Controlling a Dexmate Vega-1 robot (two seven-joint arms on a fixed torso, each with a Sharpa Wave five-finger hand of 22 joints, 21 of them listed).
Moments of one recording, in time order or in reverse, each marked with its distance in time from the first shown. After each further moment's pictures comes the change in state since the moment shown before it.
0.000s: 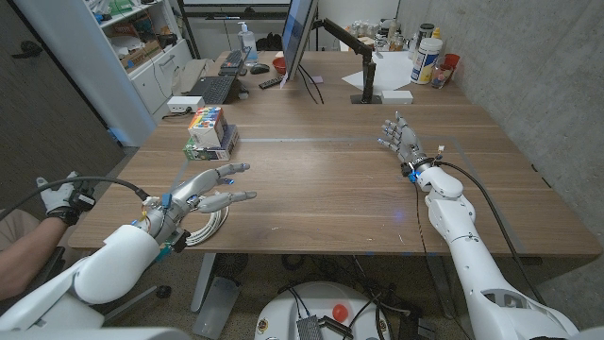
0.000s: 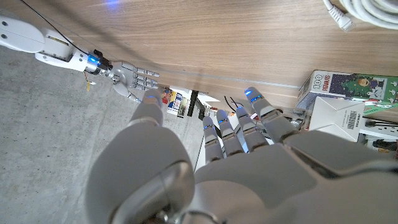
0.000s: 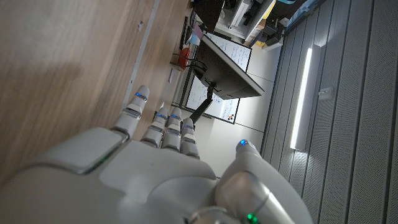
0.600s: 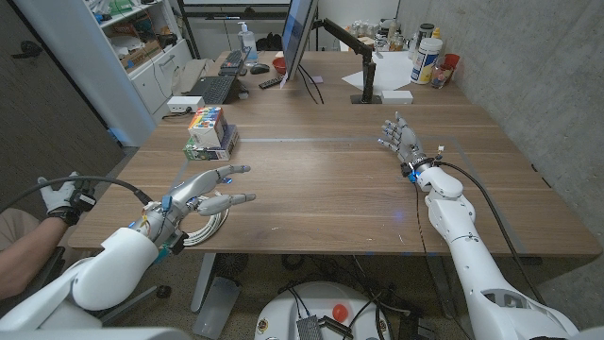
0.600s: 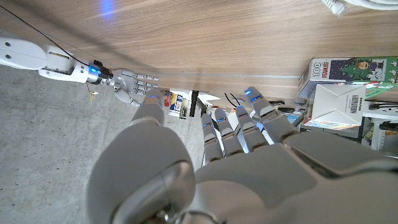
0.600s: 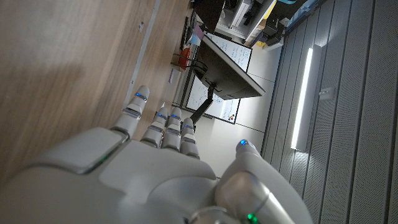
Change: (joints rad) left arm 0.021 -0.028 -0.007 -0.012 0.101 -0.033 -0.004; left_hand 0.011 0.019 -0.004 -0.004 0.000 0.039 -0.003 0.008 0.002 0.028 -0.011 0.004 0.005 0.020 -0.004 0.000 -0.003 0.016 -0.016 0.004 0.000; right arm 0.001 0.000 0.000 0.001 0.000 -0.004 0.000; right_hand 0.000 0.000 0.000 0.000 0.000 0.000 0.000 0.000 0.000 0.000 0.000 0.000 0.000 0.000 0.000 0.004 0.000 0.000 0.000 -0.004 0.000
